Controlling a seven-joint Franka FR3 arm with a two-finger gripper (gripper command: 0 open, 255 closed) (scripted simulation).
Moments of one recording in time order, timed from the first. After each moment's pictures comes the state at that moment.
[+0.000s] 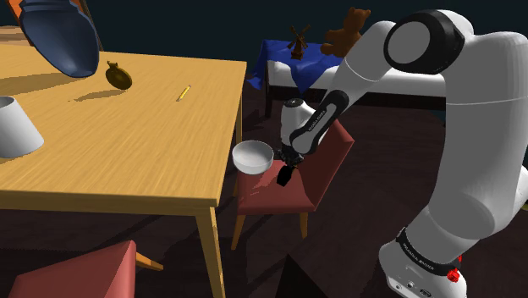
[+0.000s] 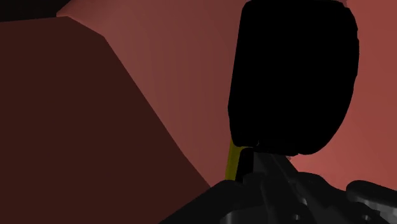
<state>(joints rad) -0.16 0.50 0.06 -2.24 -0.46 2.72 1.49</state>
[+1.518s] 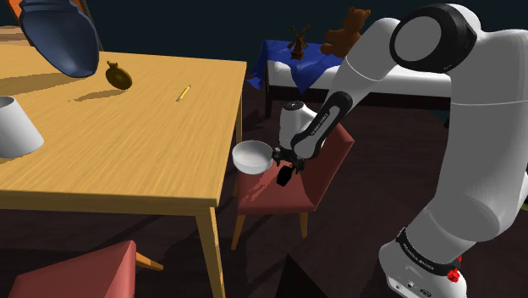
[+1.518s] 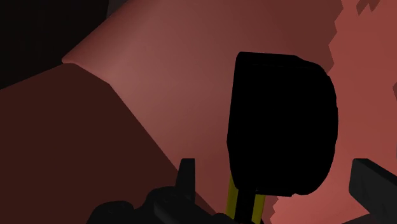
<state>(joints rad) -0.11 0.45 0.05 -2.31 -0.47 2.77 1.61</state>
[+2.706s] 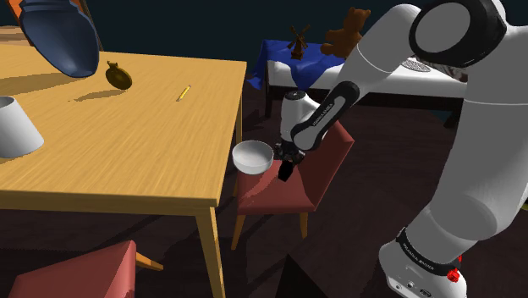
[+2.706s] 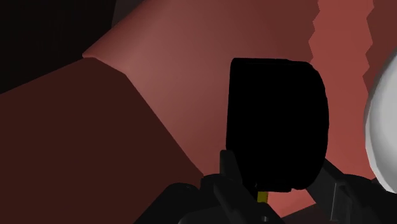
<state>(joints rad) -0.14 0.36 0.09 -2.33 -0.42 2.70 1.56</state>
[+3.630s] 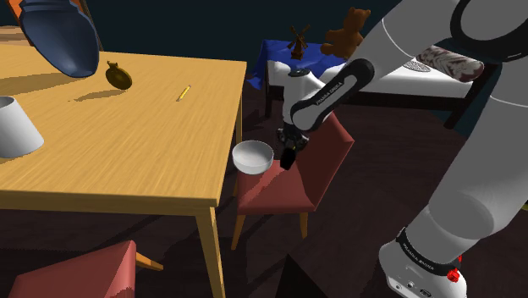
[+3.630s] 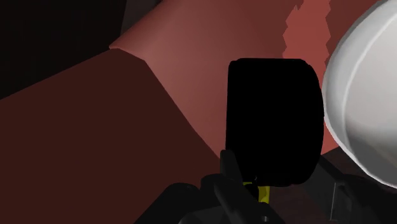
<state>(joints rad) -0.17 0.18 0.15 -2.34 -0.31 2.54 1.45</state>
